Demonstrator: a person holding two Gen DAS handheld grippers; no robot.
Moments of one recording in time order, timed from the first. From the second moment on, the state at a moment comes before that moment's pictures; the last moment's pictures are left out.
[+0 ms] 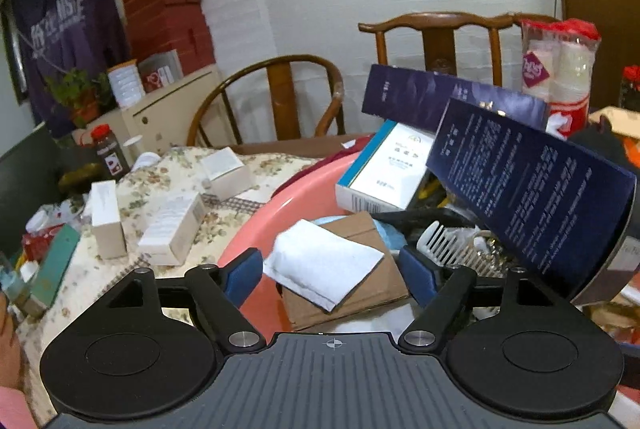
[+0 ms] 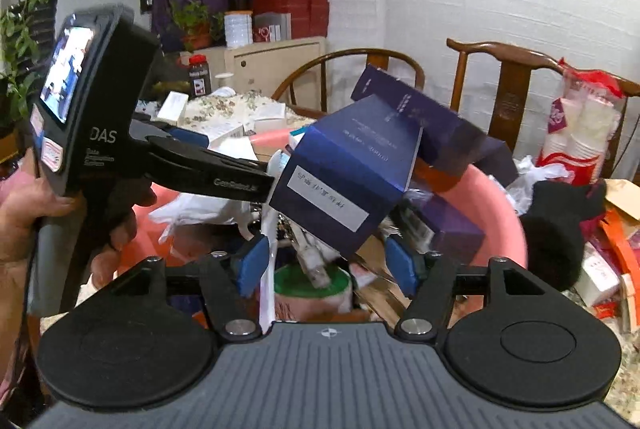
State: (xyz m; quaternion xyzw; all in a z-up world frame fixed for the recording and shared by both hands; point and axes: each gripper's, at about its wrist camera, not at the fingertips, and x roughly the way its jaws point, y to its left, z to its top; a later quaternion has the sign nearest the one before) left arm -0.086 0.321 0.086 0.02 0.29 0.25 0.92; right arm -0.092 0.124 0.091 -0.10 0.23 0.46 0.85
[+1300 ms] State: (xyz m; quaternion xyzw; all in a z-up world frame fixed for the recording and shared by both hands) left arm -0.132 0.262 0.083 0.04 0.23 0.26 0.94; right arm -0.068 0.103 0.107 0.01 0.23 0.40 0.89
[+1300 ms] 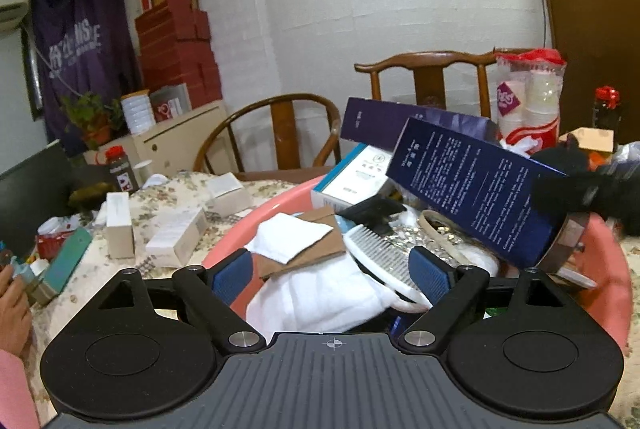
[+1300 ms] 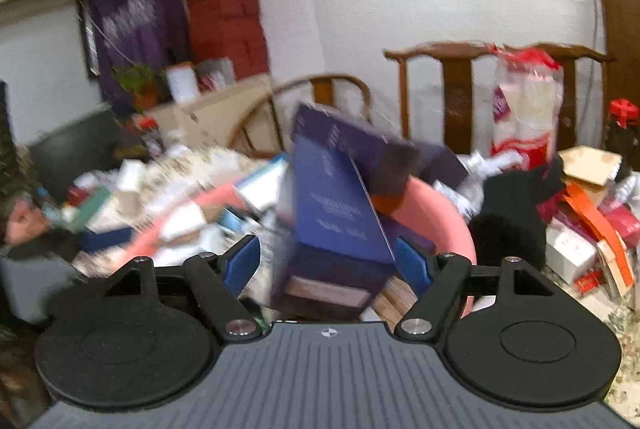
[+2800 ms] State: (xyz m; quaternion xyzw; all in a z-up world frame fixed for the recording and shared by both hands) left arm -0.248 0.210 0.017 -0.04 0.25 0.29 0.92; right arm -0.134 0.011 0.046 0.03 0.23 0.40 0.89
